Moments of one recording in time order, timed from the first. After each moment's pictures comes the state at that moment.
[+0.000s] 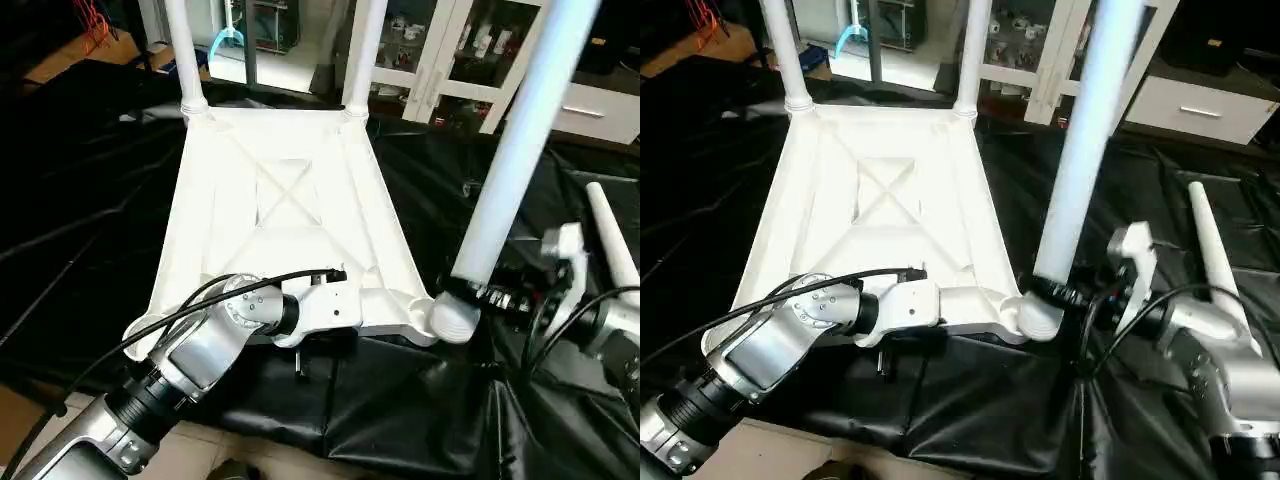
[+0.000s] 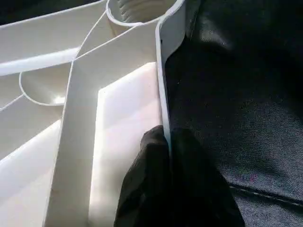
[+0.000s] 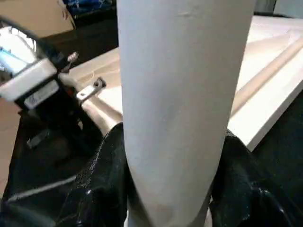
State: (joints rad) left arm -0.50 0.42 -0.61 0.06 0.13 0.36 -0.96; right arm -0.15 -0.60 -0.10 0.05 0.55 0.34 1.09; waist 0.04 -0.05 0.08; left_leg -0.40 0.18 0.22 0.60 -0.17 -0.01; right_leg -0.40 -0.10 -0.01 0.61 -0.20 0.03
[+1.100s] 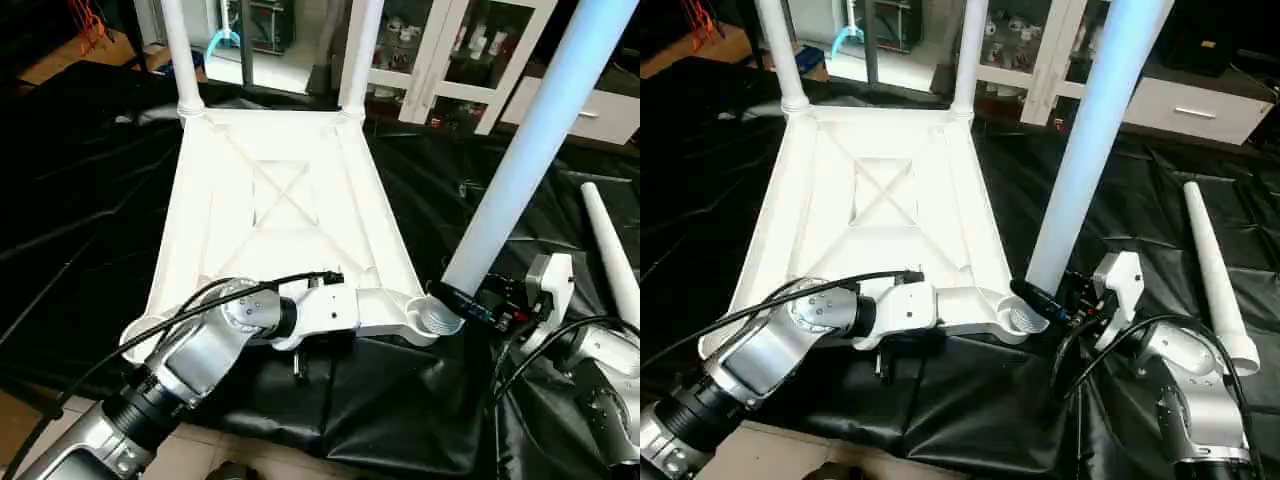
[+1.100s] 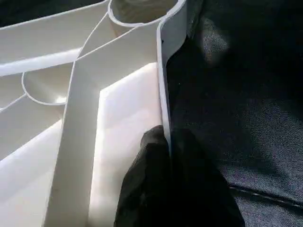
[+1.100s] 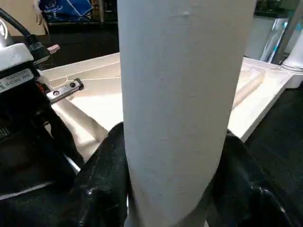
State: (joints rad) left arm -0.48 0.43 -0.60 0.04 0.14 0.36 -0.95; right arm -0.10 -0.45 -0.10 0.13 0.43 -0.02 1.01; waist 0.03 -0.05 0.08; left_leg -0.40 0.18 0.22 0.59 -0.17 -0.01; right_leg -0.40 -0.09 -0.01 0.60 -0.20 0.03
